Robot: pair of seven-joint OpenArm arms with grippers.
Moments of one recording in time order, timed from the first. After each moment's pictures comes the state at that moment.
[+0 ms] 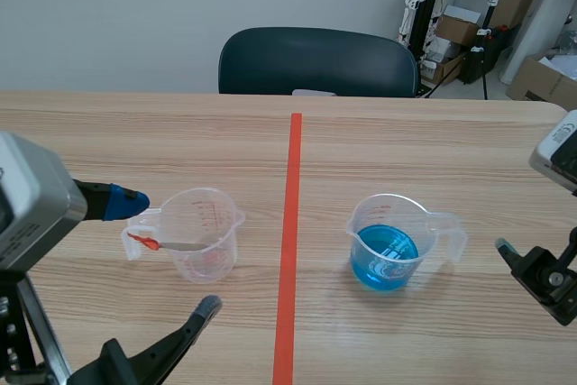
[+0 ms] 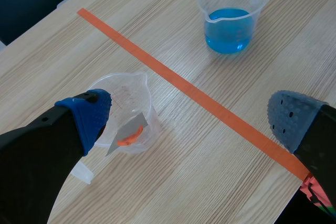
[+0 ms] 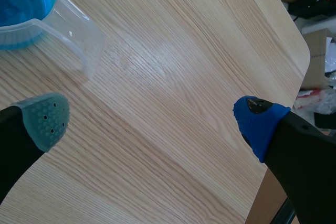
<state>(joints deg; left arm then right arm) 45.8 -32.3 3.0 124.3 -1.8 -22.9 -1.7 -30.9 34.6 10.0 109.1 -4.6 22.3 -16.8</state>
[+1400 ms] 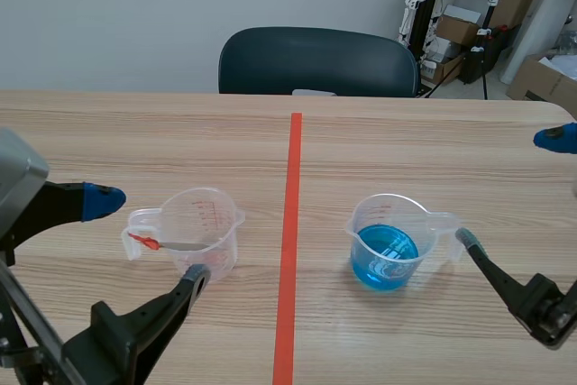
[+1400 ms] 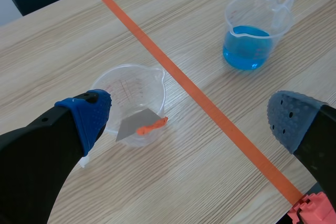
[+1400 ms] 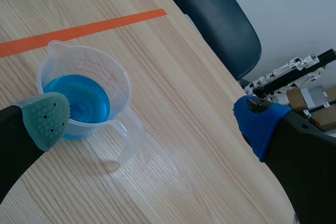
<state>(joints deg) 47.9 -32.3 2.7 124.3 -11.1 -16.0 -1.6 -43.0 38.3 10.0 109.1 -9.3 14.2 22.4</state>
